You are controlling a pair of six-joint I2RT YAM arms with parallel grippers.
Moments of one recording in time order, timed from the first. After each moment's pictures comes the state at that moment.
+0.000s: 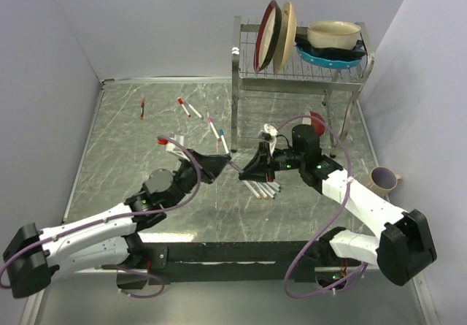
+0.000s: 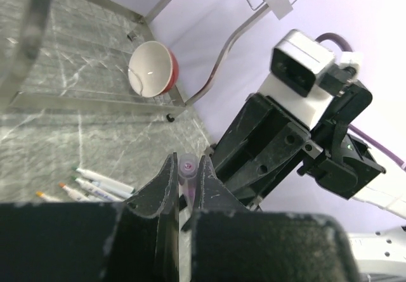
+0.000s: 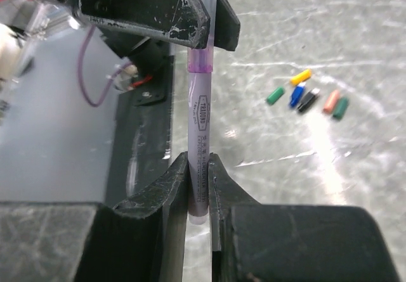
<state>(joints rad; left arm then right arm) -0.98 0.90 0.50 0.53 -0.30 -0.81 0.48 1.14 0.72 0.06 -1.06 0.04</state>
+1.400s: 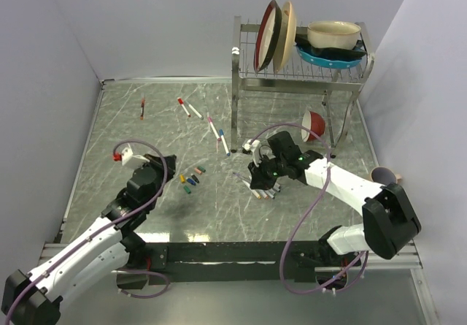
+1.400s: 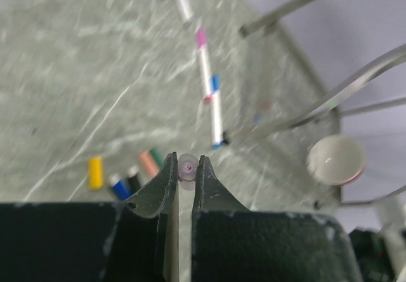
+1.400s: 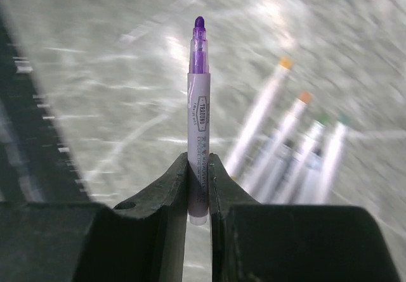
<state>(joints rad) -0.62 0.63 0.37 0.01 -0.54 -1.00 0.58 1.35 0.82 -0.40 -0.52 -0.25</state>
